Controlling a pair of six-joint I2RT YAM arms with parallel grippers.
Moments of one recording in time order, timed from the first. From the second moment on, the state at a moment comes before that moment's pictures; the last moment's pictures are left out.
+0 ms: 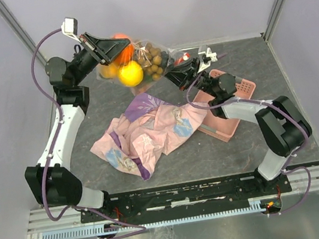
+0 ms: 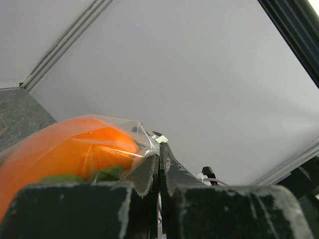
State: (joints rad) left arm -0.17 1.46 1.41 0.61 0.82 -1.30; right arm 0.46 1.68 0.92 1.37 -0.58 0.55
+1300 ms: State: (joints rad) left arm -0.09 1.17 0.62 0.13 0.46 -0.87; right arm 0.46 1.42 0.94 0.26 -0.44 0.07
